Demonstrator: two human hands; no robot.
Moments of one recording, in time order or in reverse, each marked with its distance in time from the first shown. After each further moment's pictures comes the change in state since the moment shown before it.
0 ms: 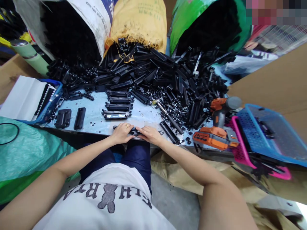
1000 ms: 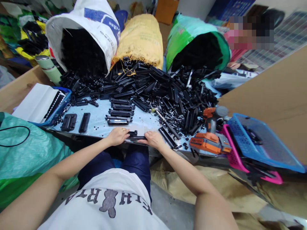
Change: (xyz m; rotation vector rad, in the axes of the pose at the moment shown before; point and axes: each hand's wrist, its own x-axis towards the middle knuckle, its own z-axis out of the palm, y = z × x) left_hand -0.019 -0.016 -0.026 0.054 0.016 0.012; right_hand 0.004 -0.010 -0.023 -0.300 -0.125 0.253
